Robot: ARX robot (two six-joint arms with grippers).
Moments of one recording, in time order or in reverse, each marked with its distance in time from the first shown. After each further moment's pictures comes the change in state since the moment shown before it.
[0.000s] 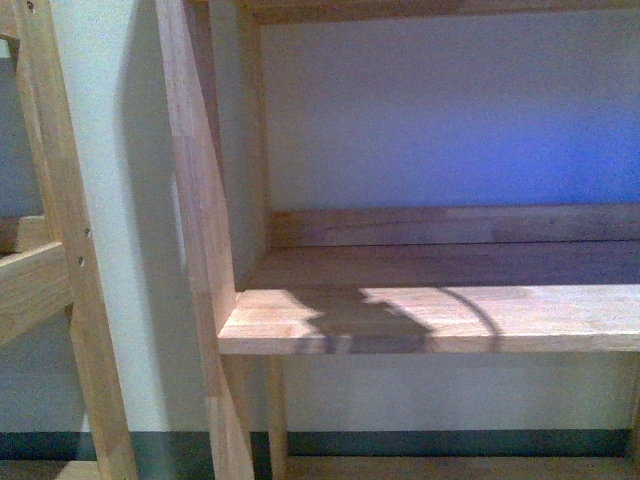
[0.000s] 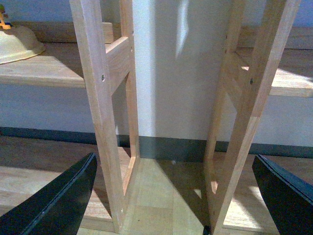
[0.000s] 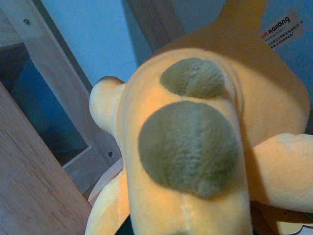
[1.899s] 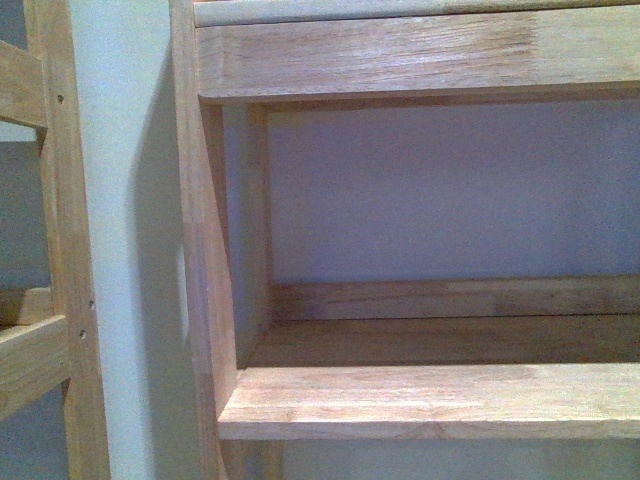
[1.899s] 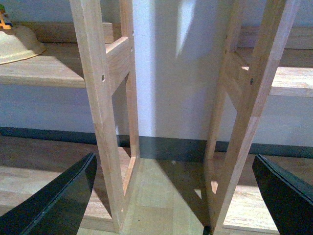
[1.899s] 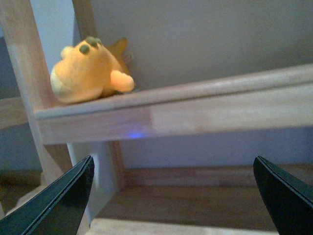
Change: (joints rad) left arm 0.000 0.000 0.000 0.000 0.000 0.000; right arm -0.433 -1.730 -1.976 0.280 -0.075 -0.262
